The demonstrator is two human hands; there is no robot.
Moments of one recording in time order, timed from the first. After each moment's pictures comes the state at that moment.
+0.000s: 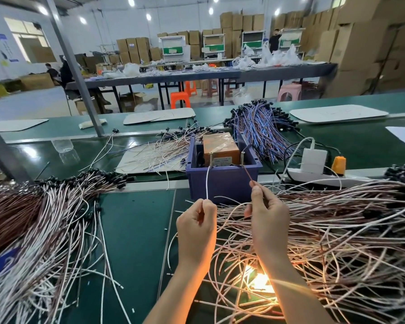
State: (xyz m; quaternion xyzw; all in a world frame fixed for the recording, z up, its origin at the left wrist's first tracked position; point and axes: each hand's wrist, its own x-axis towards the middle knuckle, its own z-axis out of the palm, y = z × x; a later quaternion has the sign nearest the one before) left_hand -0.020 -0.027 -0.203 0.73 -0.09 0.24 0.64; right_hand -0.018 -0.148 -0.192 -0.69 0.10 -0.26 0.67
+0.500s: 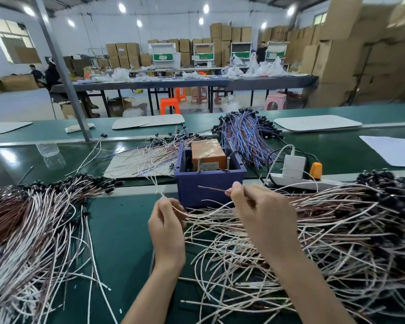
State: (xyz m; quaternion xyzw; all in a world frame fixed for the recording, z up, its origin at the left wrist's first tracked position) left_hand -0.011 -0.008 -0.205 0.64 0.07 0.25 0.72; right_hand -0.056 -0.170 -0.138 -0.88 -0.05 -0.35 0.31
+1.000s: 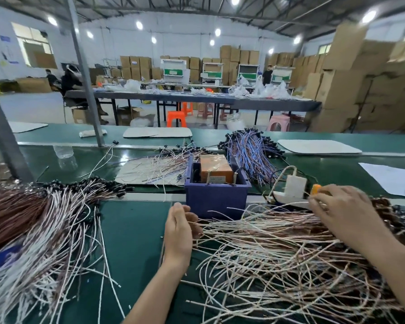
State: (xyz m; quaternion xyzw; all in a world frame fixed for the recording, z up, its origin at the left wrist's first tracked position) left_hand -0.013 -0.008 -0.196 0.64 0.07 0.13 0.76; right_hand -0.047 -0.325 -0.109 -0.97 0.02 -0.22 -0.07
